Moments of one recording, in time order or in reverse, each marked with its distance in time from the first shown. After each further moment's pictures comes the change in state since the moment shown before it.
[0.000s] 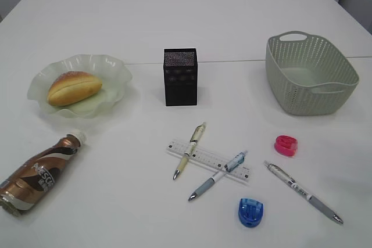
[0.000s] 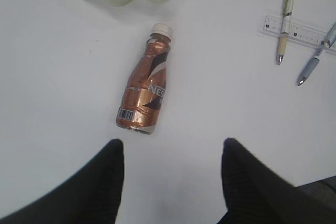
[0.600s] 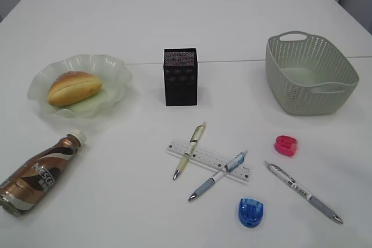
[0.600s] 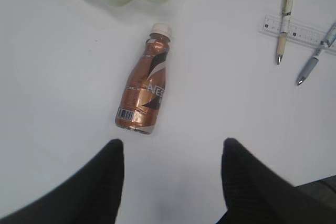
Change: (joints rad) left arm 0.000 0.000 0.000 0.000 0.000 0.000; right arm 0.131 -0.192 0.000 -0.102 0.140 -0.002
